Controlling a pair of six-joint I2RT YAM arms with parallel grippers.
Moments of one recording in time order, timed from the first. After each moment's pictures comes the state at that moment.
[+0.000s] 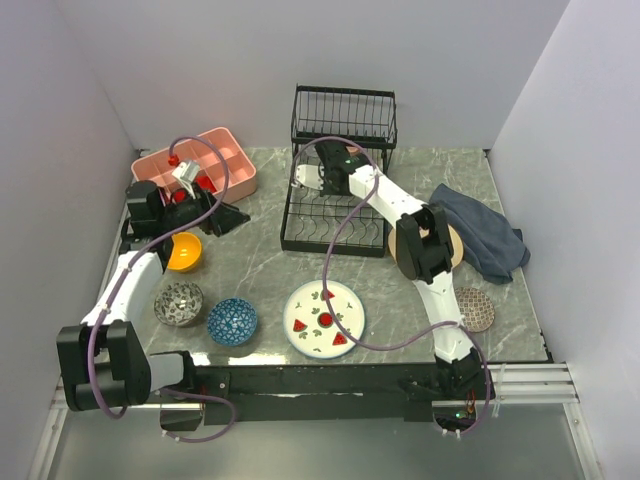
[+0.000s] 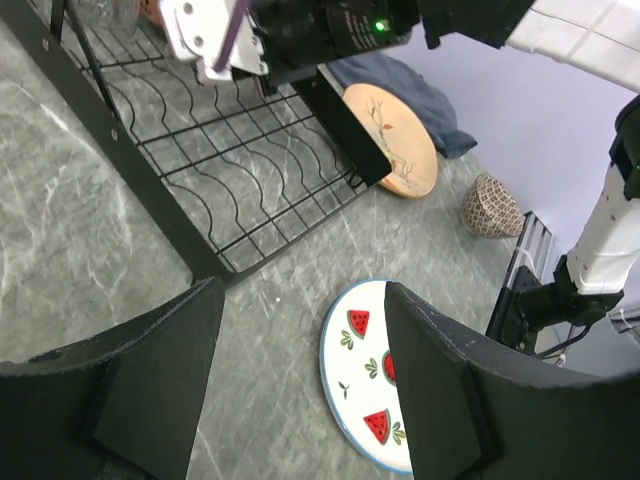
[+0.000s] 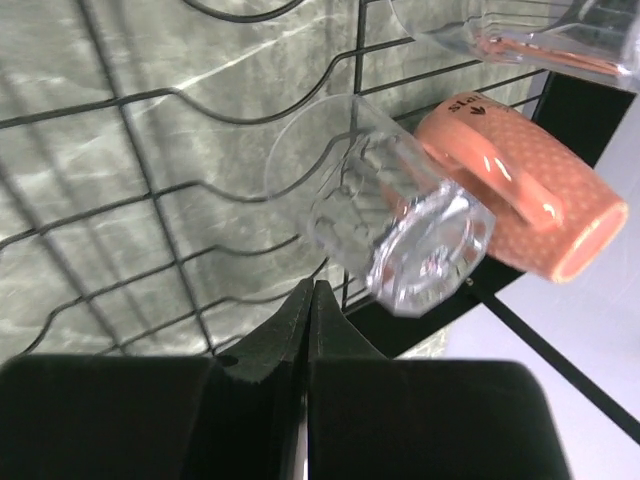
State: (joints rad) left arm 0.08 1.23 0.81 0.17 1.06 -0.33; right arm 0.52 2.34 2.10 -0.75 0.23 -1.09
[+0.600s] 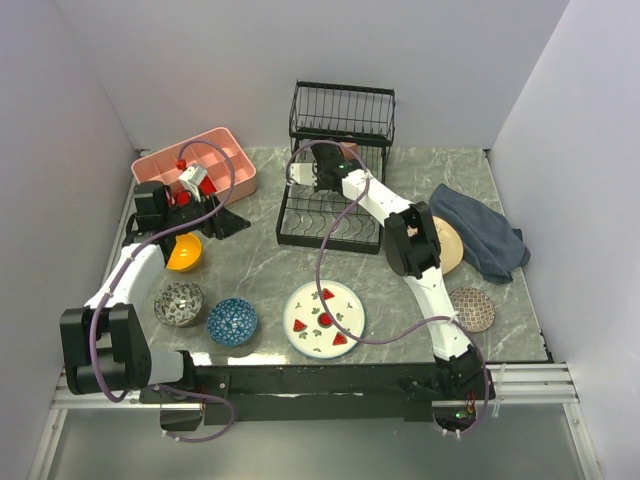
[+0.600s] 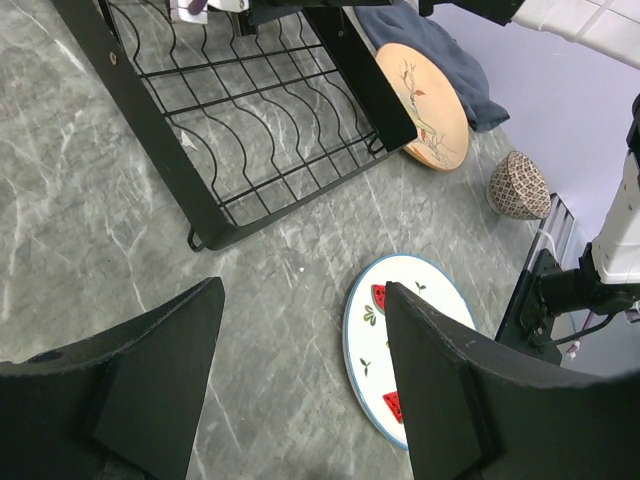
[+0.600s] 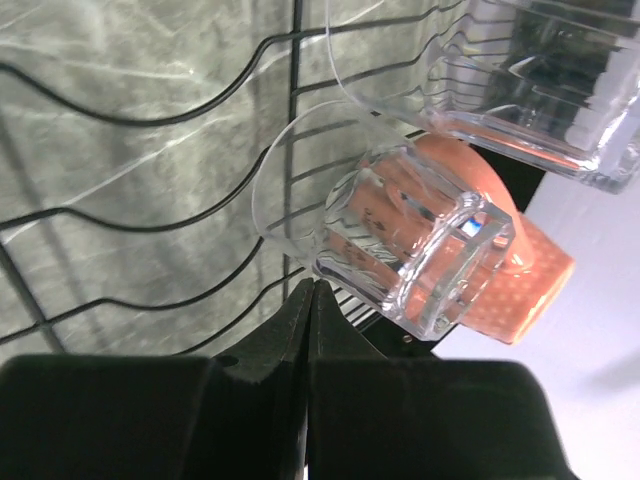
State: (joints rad) left arm 0.08 1.31 0.84 0.02 1.03 -0.20; right arm 0.51 2.50 2.21 -0.56 0.27 -1.20
